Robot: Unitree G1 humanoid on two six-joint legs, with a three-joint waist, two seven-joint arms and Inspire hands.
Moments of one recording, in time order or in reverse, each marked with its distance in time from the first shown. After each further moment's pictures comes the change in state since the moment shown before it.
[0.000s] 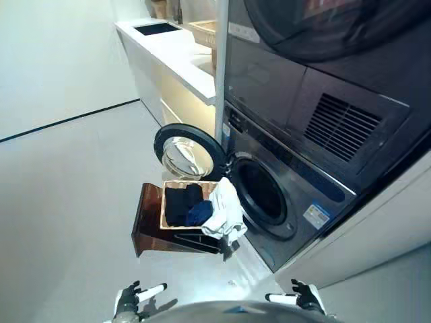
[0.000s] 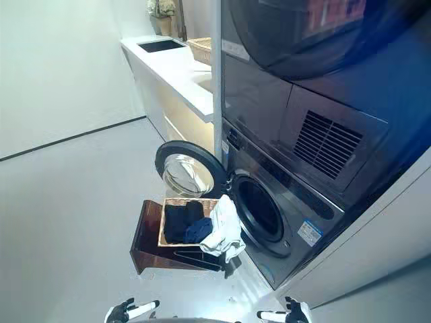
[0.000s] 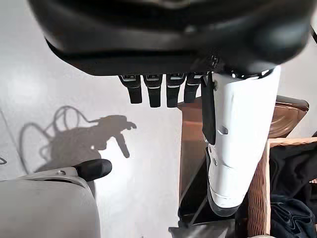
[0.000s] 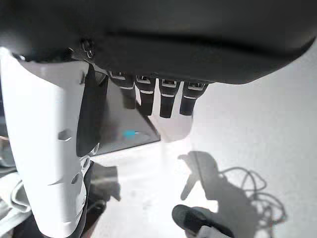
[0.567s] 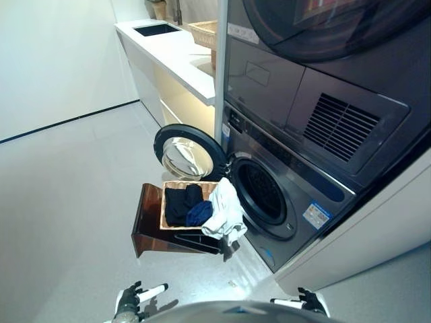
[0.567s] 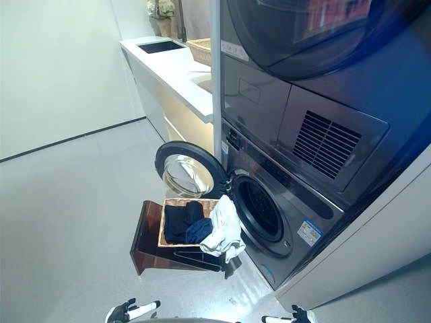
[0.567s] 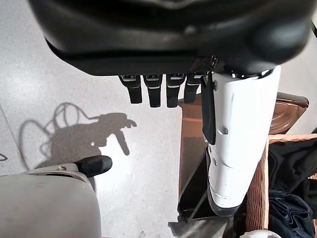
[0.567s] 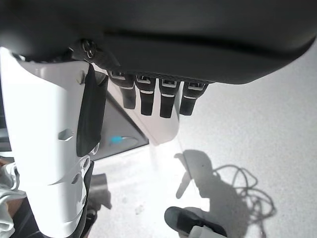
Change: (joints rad) left arm 0.000 0.000 0.001 0.002 -0.002 0.003 -0.023; right arm 0.004 -0.002 -0.015 0.011 0.041 0.006 -0.002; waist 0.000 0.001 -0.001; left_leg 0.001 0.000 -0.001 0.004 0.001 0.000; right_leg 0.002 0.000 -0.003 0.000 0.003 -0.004
